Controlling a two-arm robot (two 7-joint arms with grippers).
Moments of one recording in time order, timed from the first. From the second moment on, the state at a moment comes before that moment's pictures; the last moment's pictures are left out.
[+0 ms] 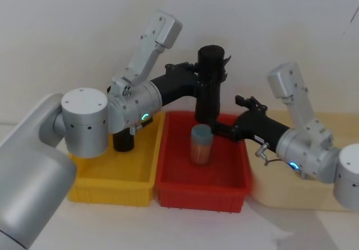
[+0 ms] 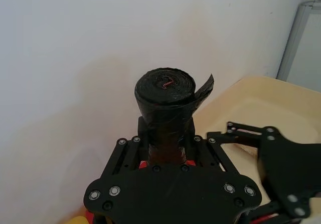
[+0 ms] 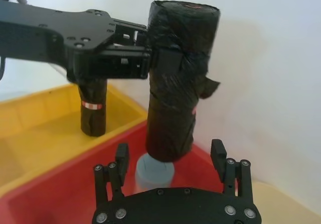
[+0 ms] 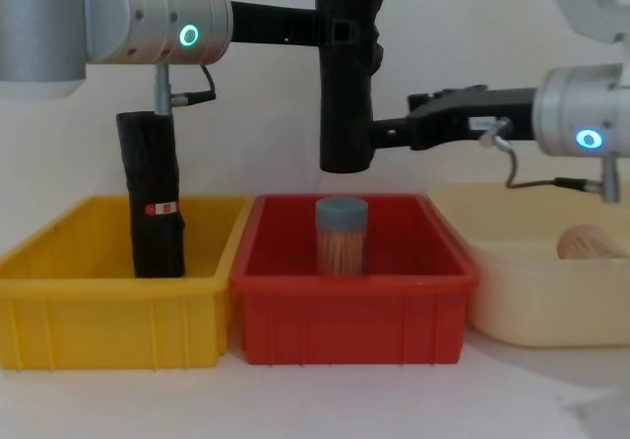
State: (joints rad) left arm -0.74 0.20 0.48 -1.32 -0.39 0.29 -0.35; right arm 0.62 0.24 -0.42 -1.28 0.18 0.17 0.51
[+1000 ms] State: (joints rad) left arm -0.74 0.20 0.48 -1.32 -0.39 0.28 -0.35; right arm 0.82 0.08 -0.45 -0.91 0.15 0.08 0.43
